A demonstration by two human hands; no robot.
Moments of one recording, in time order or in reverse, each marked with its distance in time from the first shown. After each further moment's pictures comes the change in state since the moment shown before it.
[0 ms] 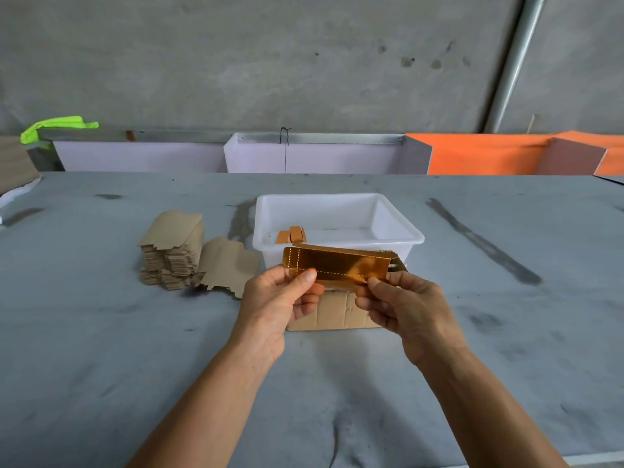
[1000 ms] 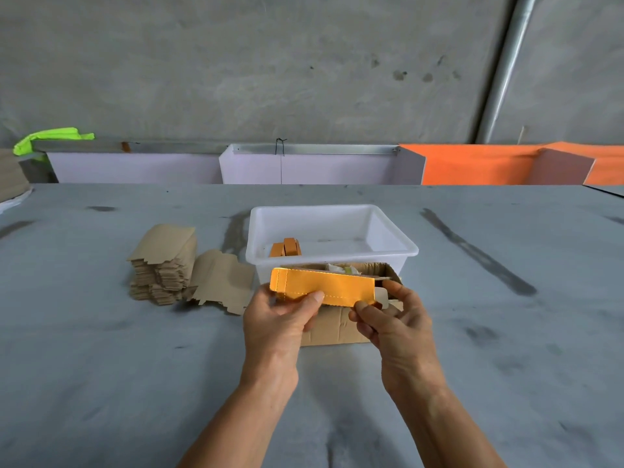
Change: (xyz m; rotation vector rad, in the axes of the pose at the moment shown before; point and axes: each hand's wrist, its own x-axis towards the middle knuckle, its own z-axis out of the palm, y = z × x) left_hand -0.007 -0.018 0.020 -0.118 0.199 0.166; right_hand -0.002 0.023 0.013 0.249 0.083 -0.174
